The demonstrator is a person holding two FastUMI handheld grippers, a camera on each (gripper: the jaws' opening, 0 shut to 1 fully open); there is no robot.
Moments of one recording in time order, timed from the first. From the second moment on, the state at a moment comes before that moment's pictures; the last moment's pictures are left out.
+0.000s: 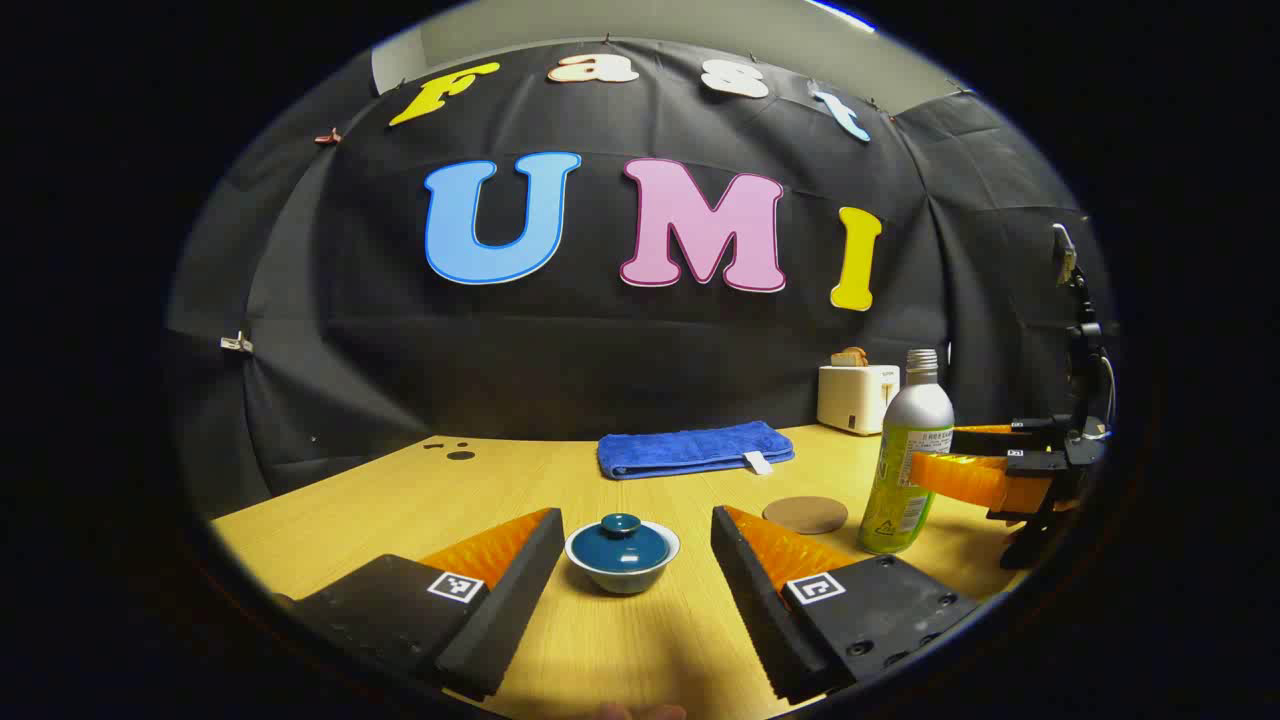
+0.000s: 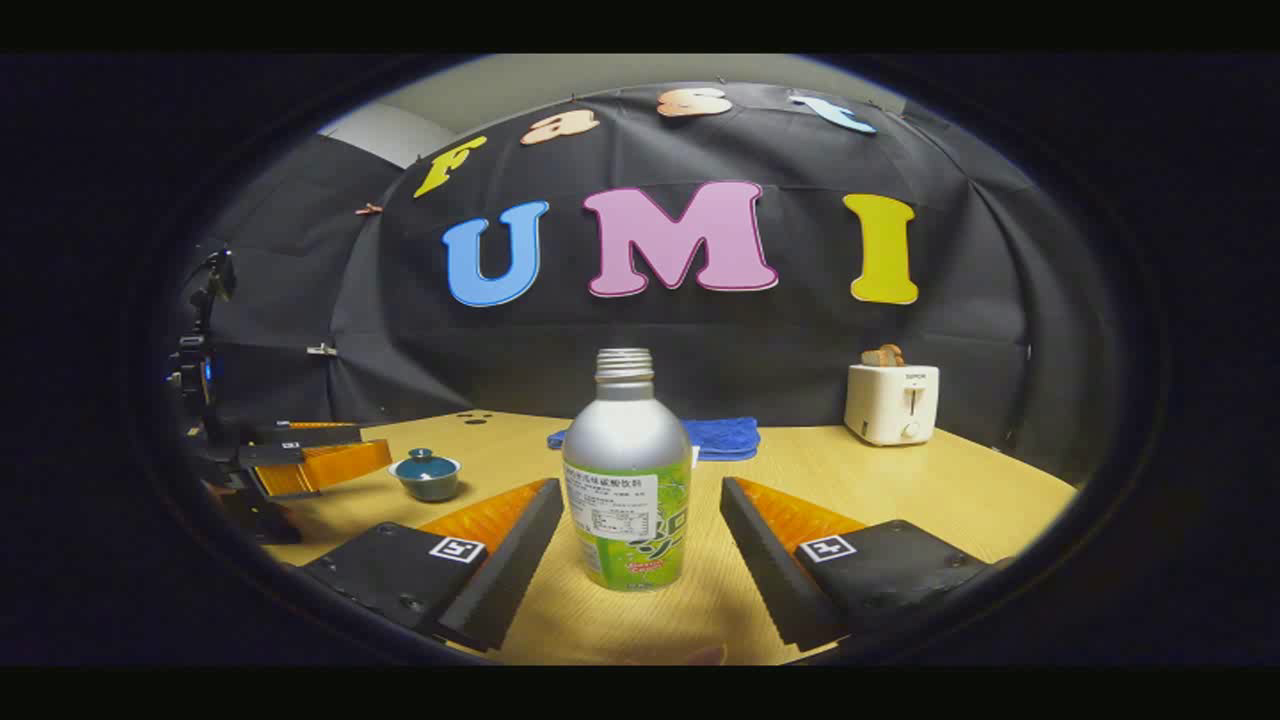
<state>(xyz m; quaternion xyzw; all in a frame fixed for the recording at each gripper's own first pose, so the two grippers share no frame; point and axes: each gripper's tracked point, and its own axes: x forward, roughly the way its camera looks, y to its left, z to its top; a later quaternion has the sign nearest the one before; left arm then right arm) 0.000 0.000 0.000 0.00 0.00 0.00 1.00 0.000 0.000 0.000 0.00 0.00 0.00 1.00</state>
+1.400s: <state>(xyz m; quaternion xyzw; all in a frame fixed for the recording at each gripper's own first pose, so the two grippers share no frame) 0.056 0.016 -0.017 0.02 0.06 0.00 1.00 0.000 0.000 -0.001 0.00 0.00 0.00 1.00</state>
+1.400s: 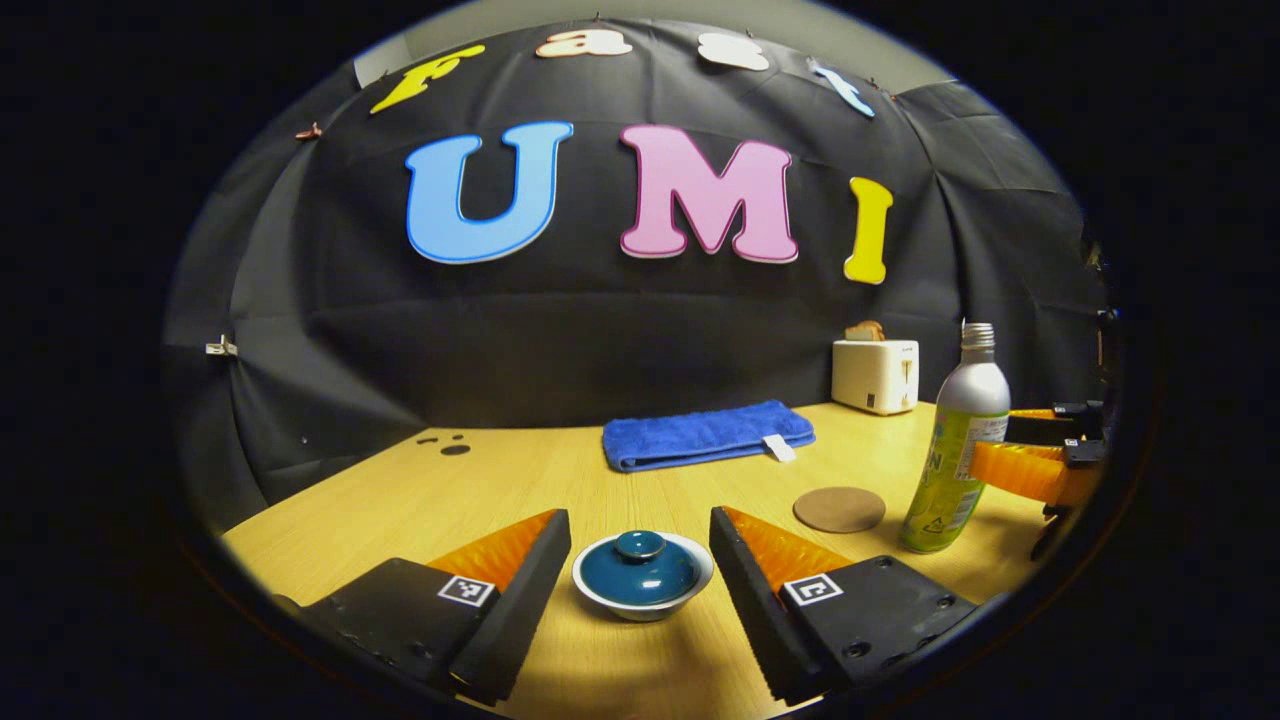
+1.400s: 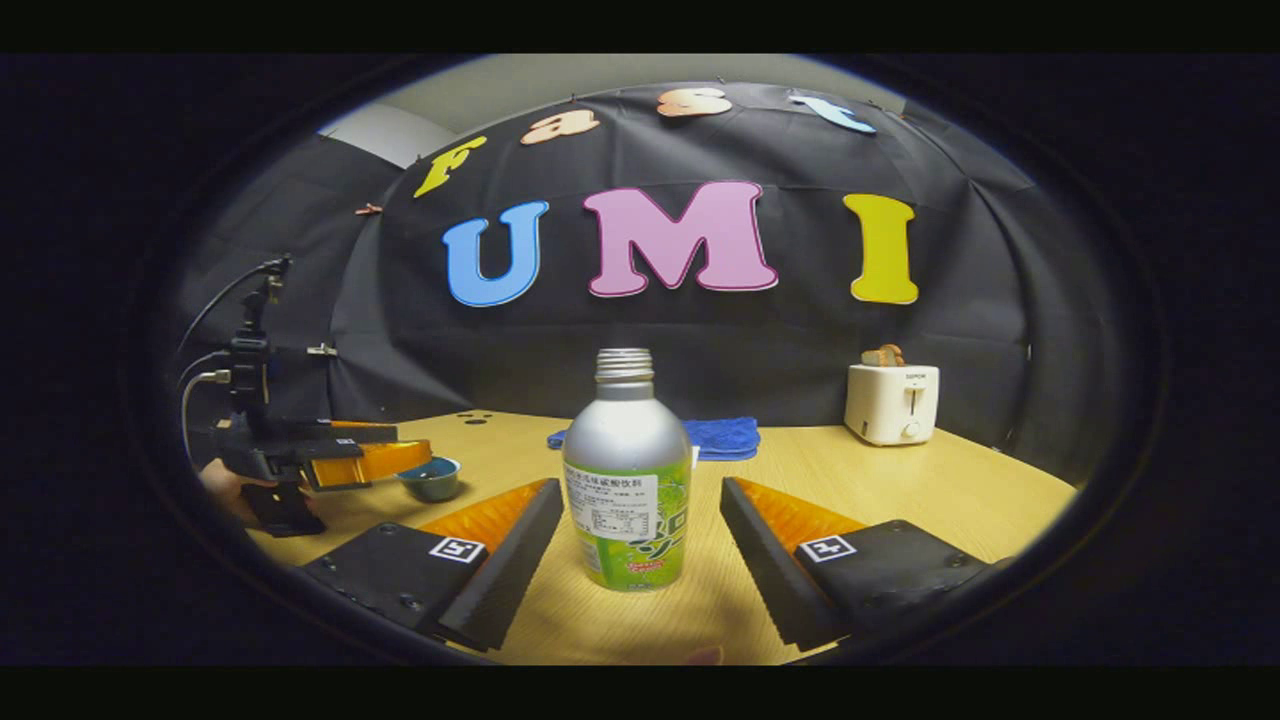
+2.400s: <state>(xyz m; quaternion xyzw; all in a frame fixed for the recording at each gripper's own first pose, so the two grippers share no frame) 0.073 0.017 -0.026 0.03 0.09 -0.01 1.00 0.000 0.000 0.000 0.00 0.00 0.00 1.00</state>
